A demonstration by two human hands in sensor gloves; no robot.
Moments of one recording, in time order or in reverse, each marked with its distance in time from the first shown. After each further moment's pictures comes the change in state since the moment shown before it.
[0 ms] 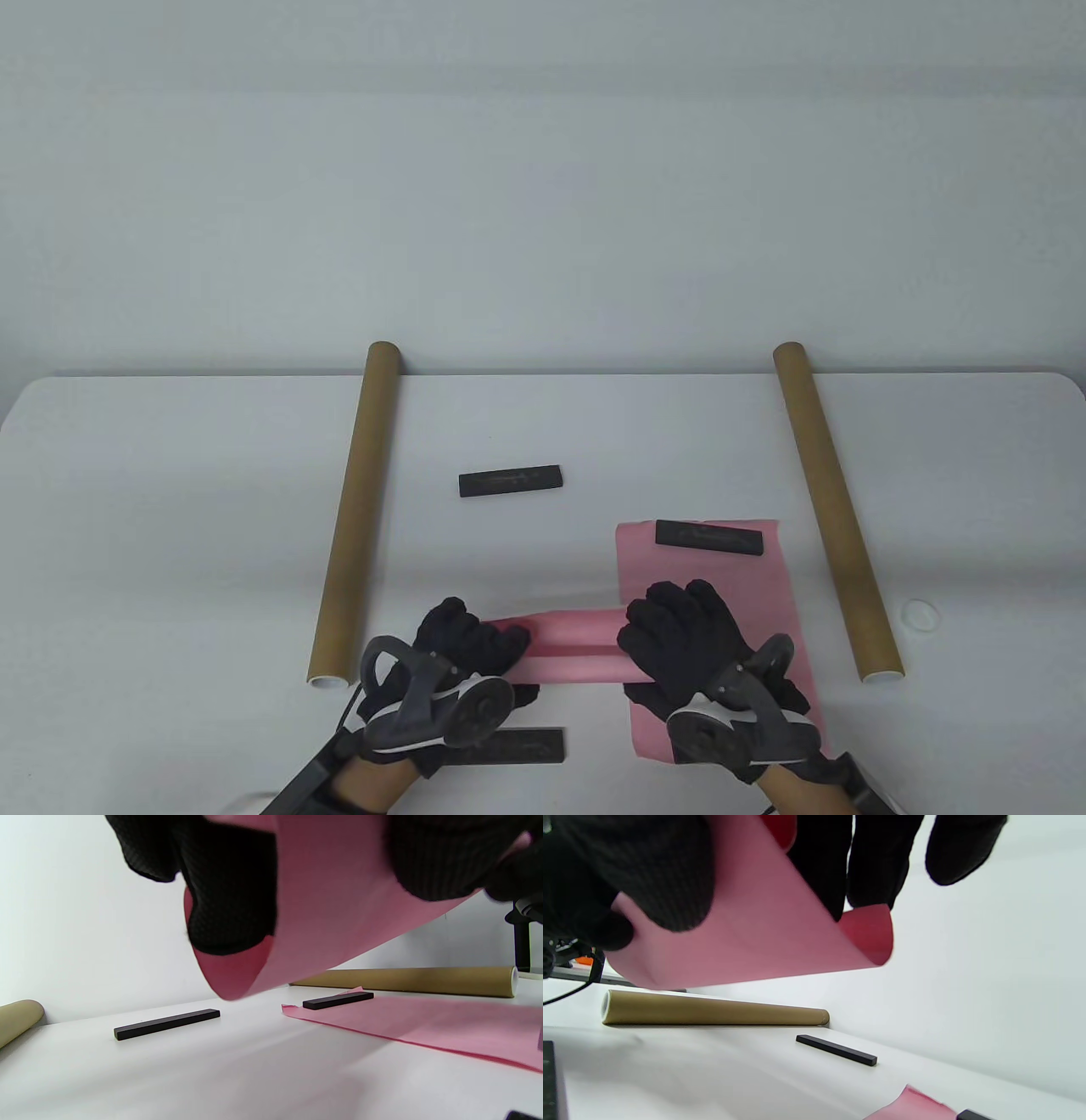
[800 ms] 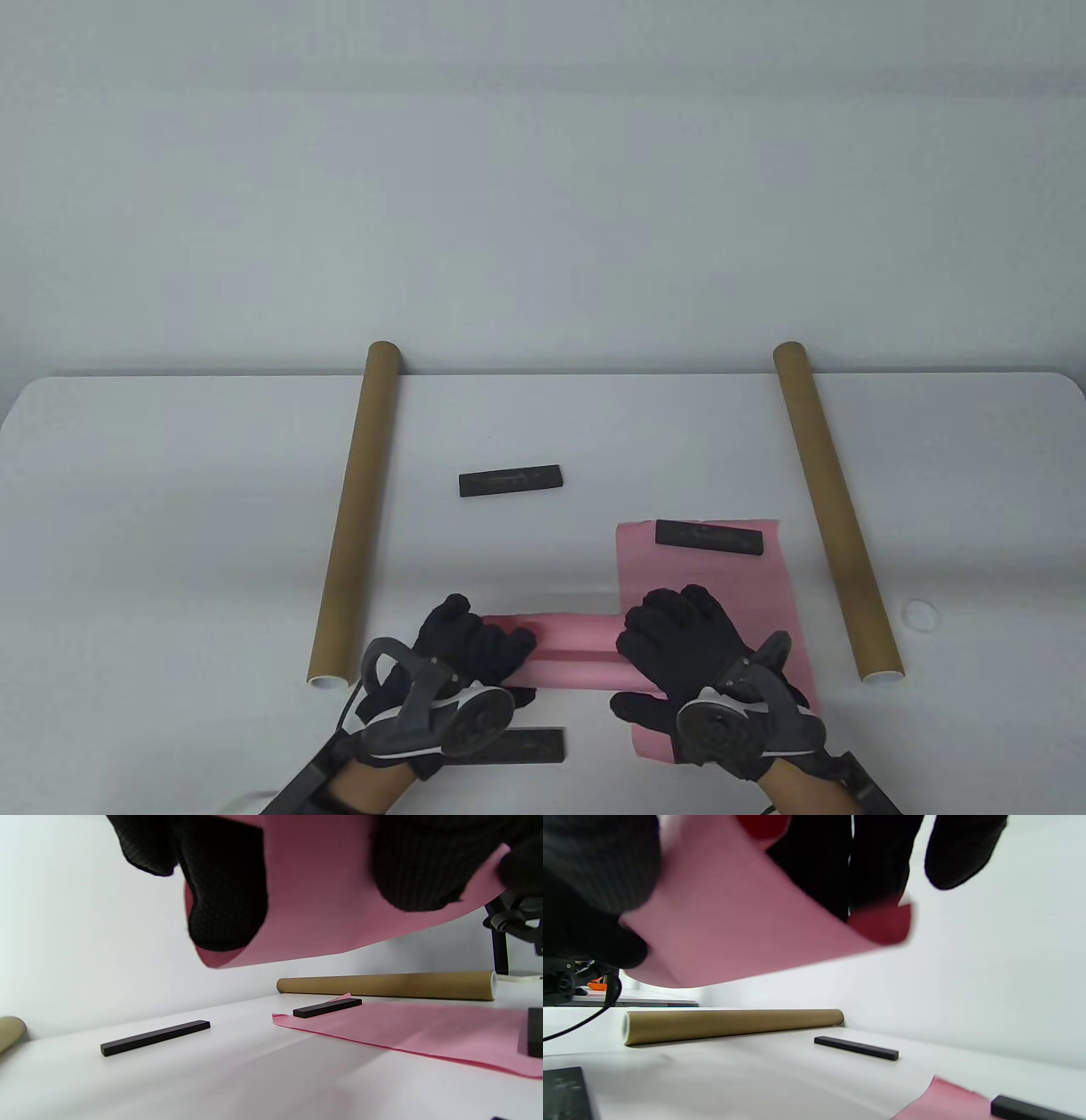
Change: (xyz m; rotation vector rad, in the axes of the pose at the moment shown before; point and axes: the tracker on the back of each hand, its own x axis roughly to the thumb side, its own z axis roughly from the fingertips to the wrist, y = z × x) left_hand 0.002 0.008 0.003 0.024 -0.041 0.035; right_hand -0.003 0.000 0.002 -0.024 -0.010 -0.044
